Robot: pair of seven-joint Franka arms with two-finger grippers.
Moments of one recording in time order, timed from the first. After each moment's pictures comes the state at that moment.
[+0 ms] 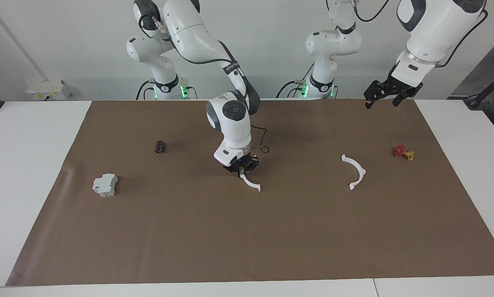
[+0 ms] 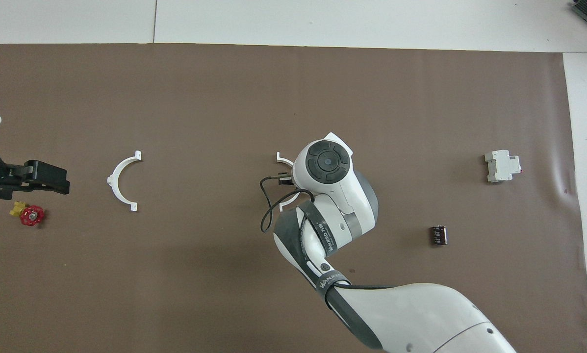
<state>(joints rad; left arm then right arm) -0.03 -0.10 -0.03 -1.72 -0.03 1.53 -0.09 0.70 0.50 -0.15 -1.77 0.13 2.34 0.46</state>
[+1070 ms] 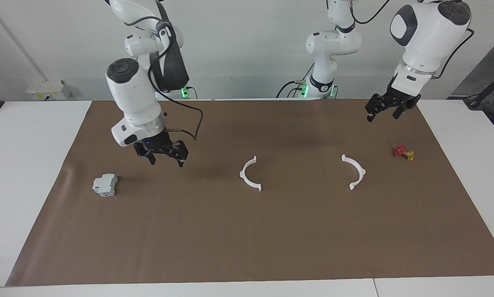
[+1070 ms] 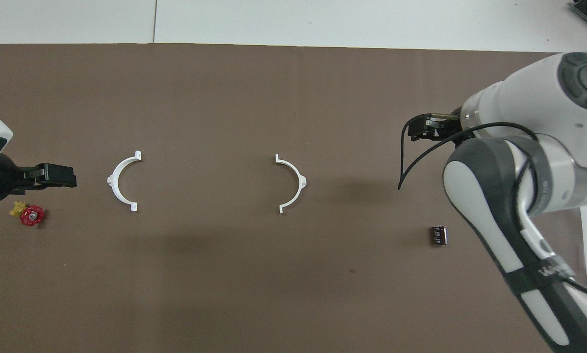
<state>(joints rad) 0.02 -0.18 -0.03 -2.00 -0.03 1.88 -0.09 0.30 0.15 -0.19 -1.75 0.07 1.95 0.28</state>
